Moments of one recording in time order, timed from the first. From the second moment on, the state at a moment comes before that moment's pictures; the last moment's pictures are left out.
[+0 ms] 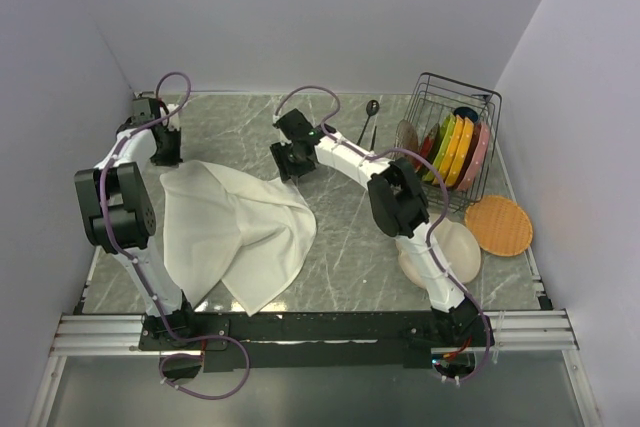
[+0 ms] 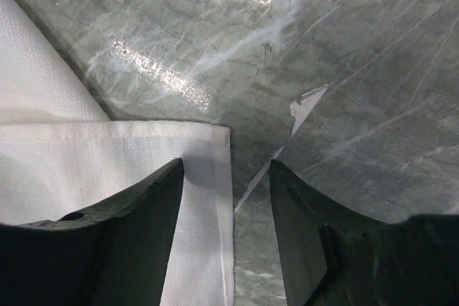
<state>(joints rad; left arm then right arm) 0.20 1.91 1.43 -0.53 0.07 0.15 0.69 2.44 2.12 -0.68 -0.06 0.24</state>
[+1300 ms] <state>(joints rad) 0.22 1.61 1.53 -0.62 0.31 0.10 0.59 2.02 2.10 -0.65 0.07 0.17</state>
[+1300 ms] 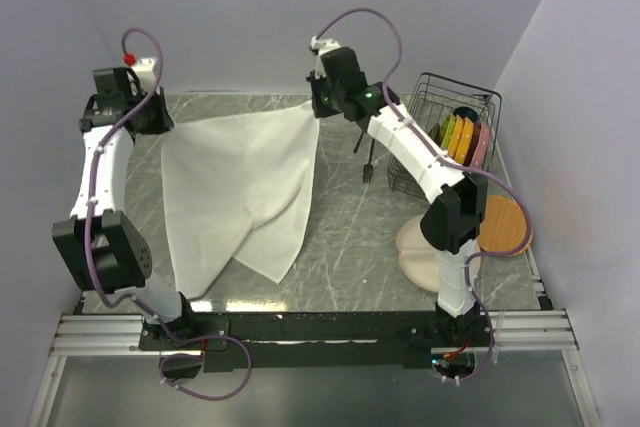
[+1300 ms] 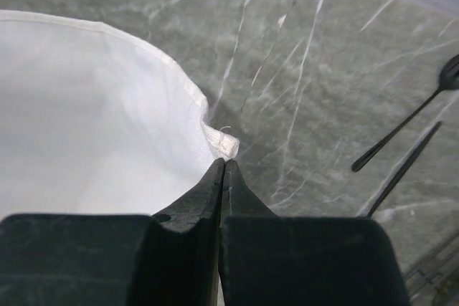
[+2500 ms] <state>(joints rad) 0.22 0.95 1.91 -0.56 0.17 -0.05 0.68 1.29 1.99 -0.51 0.05 -0.02</state>
